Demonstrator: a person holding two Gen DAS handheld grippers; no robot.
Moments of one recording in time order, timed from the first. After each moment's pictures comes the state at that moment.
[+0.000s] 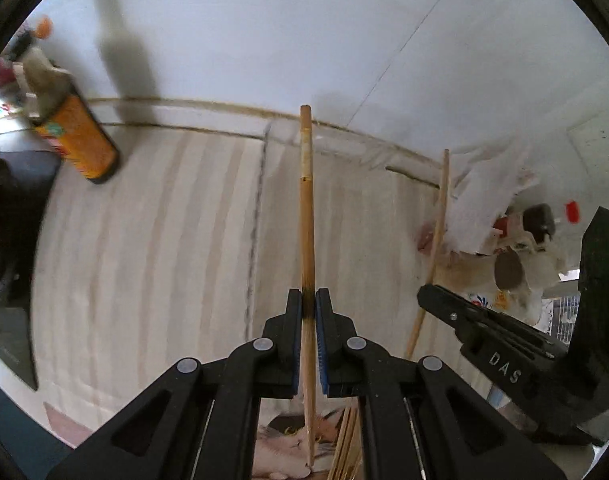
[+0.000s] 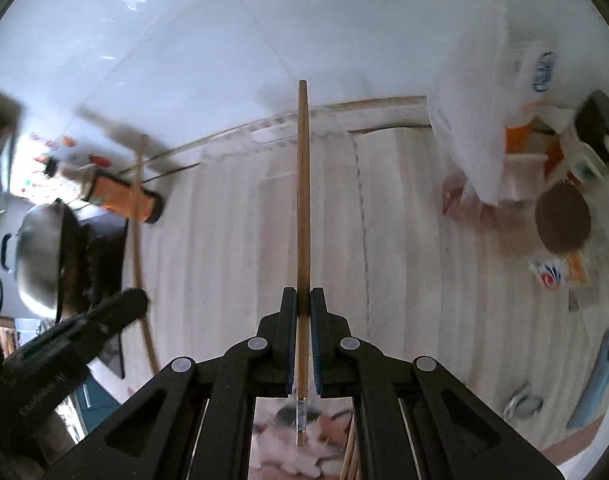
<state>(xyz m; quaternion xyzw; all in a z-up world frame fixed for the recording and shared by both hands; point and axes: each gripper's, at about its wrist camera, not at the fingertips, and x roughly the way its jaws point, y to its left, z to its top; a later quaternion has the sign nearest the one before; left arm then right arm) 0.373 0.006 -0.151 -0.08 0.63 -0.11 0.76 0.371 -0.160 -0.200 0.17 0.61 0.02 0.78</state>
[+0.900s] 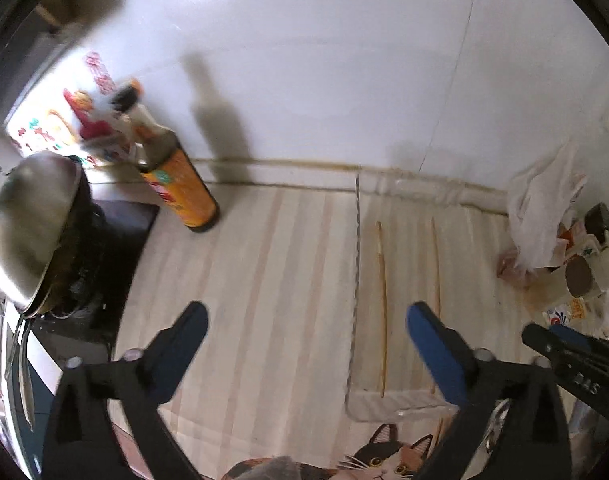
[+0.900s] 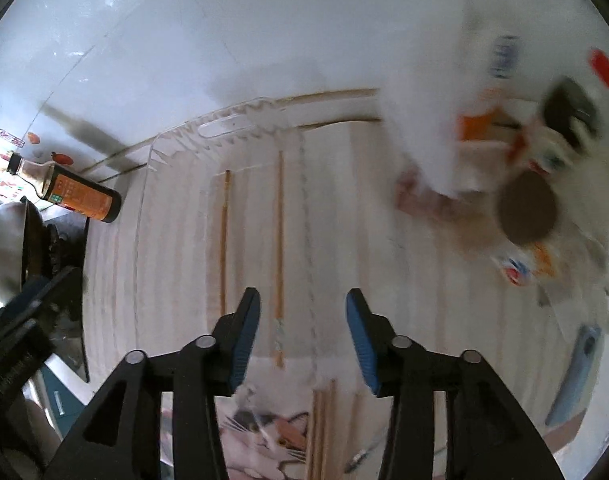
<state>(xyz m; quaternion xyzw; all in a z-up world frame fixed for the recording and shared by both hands) 0.324 0.033 -0.112 0.03 0.52 0.01 0.86 0.322 -0.189 -0.194 0.13 0.59 -0.04 0.80</state>
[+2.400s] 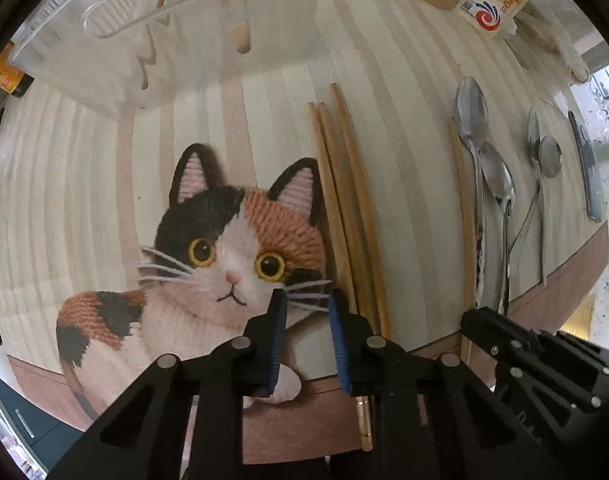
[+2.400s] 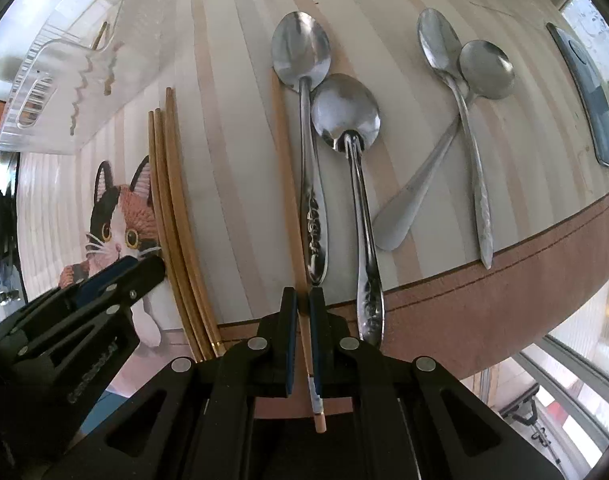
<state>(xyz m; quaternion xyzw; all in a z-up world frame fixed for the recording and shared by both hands) 0.176 -0.094 -0.284 0.10 0.69 -0.16 0.70 0.078 -0.201 -0.353 0.22 0.67 -0.12 0.70</state>
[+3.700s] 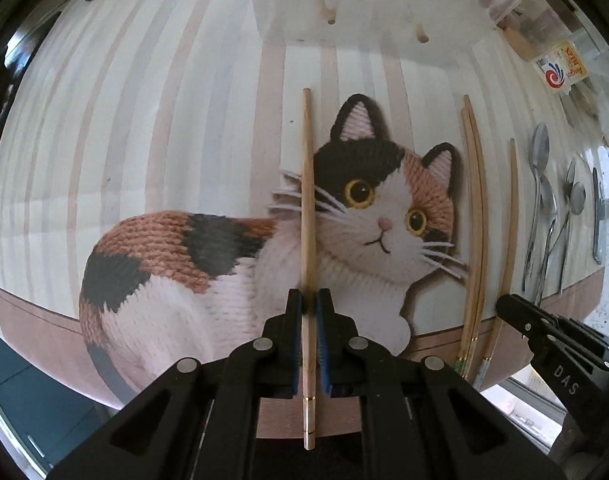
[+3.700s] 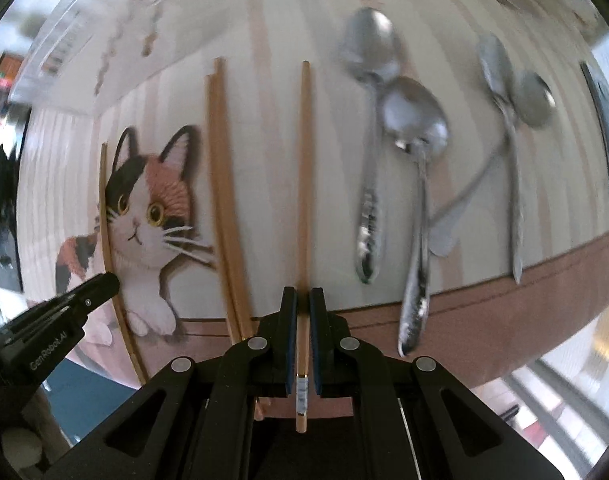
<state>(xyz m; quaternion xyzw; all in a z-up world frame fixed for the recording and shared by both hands) 0.163 0.016 -0.289 0.03 0.71 -0.10 0.69 0.104 -0.159 -0.351 0.16 0.69 -0.09 0.70</state>
